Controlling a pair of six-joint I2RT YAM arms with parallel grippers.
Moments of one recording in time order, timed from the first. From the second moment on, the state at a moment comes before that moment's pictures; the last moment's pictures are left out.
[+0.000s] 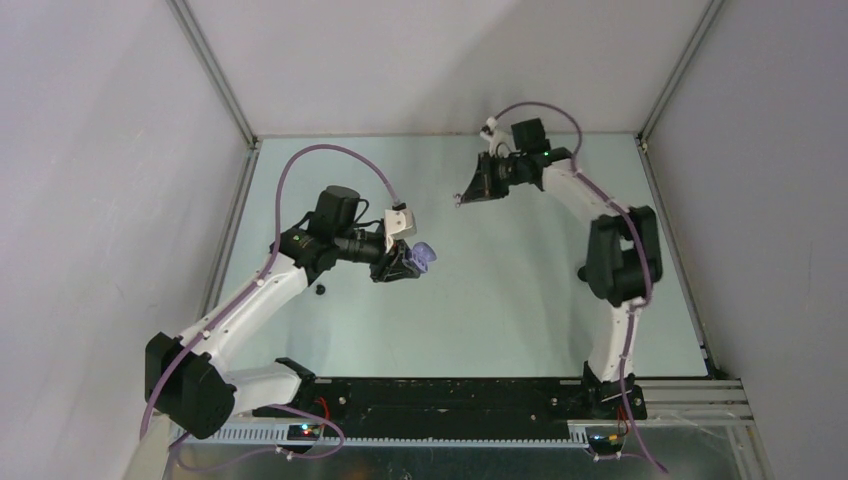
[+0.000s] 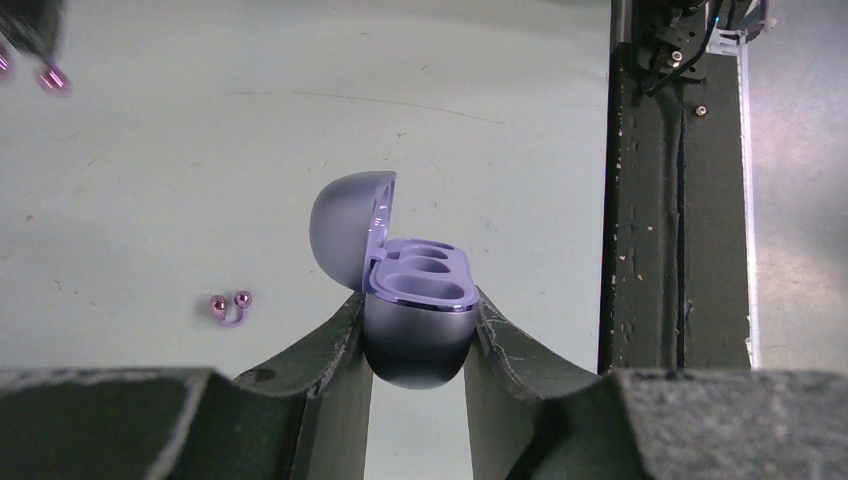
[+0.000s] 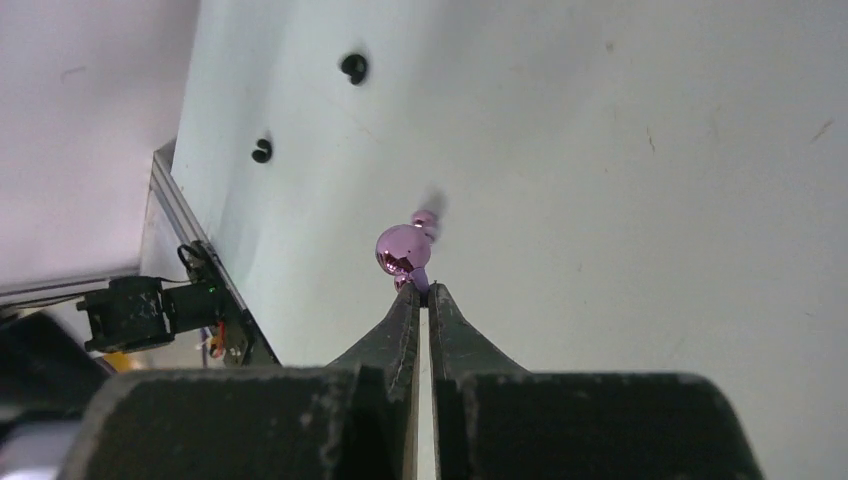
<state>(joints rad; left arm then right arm) -0.50 1.19 0.98 -0.51 0.84 0.48 0.31 2.06 1.67 -0.49 -0.75 0.25</state>
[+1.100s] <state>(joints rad) -0.50 1.18 0.98 -0.53 0.92 0.49 0.77 1.27 1.34 -0.58 -0.59 -0.28</state>
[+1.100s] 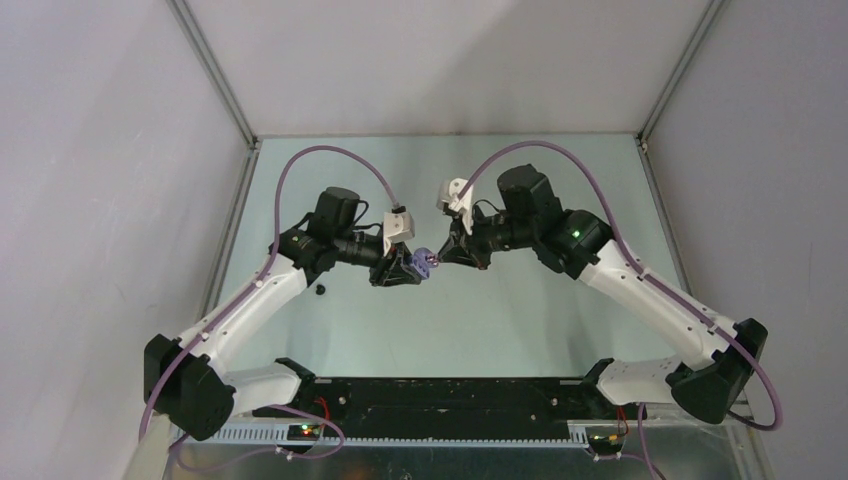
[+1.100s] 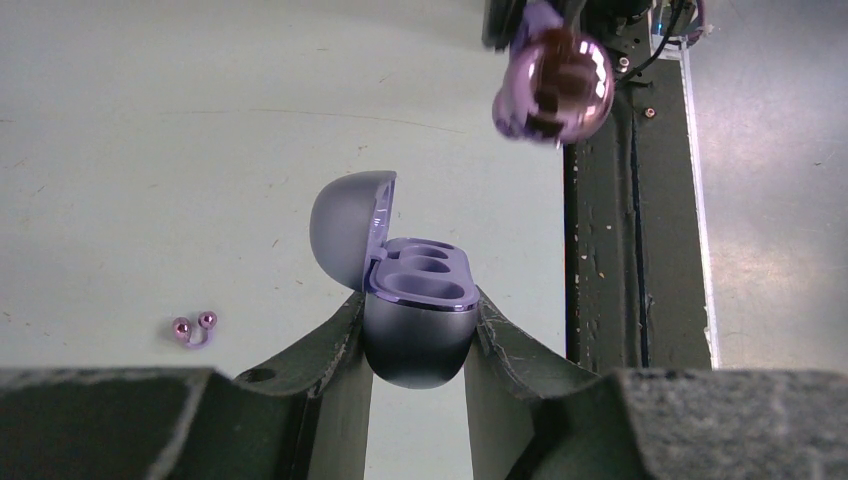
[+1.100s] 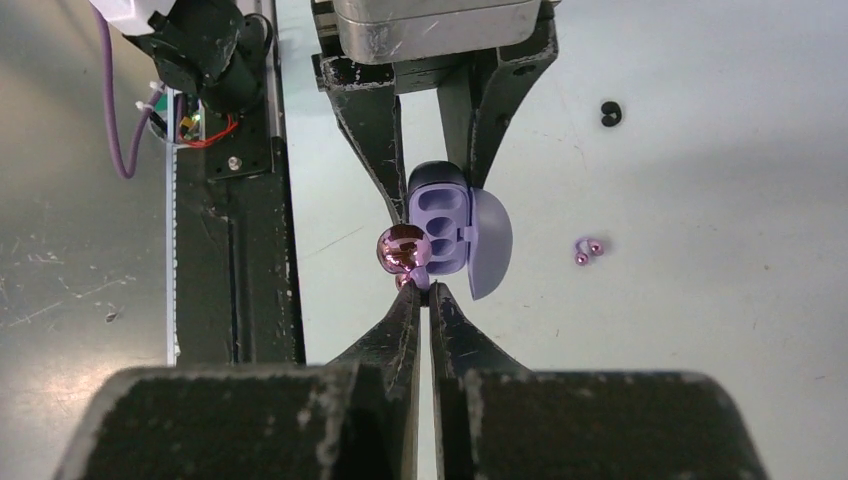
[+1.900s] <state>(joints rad) -0.50 1.18 0.98 -0.53 0.92 0.48 0.84 1.31 1.27 -0.45 -0.47 -0.23</state>
